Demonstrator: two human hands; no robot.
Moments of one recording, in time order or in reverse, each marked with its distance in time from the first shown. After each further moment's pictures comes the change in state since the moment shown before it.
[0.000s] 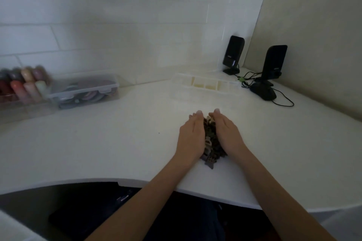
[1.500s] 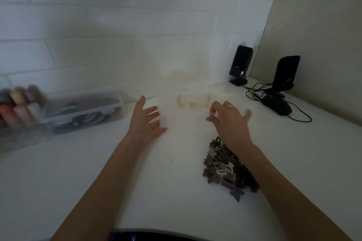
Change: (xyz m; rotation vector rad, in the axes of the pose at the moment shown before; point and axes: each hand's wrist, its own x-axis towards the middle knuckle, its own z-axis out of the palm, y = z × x) left_hand 0.130 -0.024 -0.137 -0.711 0.028 -0.437; right_hand 0.082 -0.028 0.023 -0.604 0.194 -0.287
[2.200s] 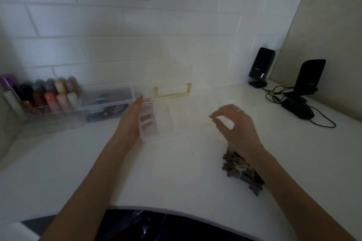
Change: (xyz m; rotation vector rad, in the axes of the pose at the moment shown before) left_hand -0.033 0.025 -0.065 0.125 0.093 0.291; right_hand -0.025 -0.033 -0.004 0.405 0.050 -0.347
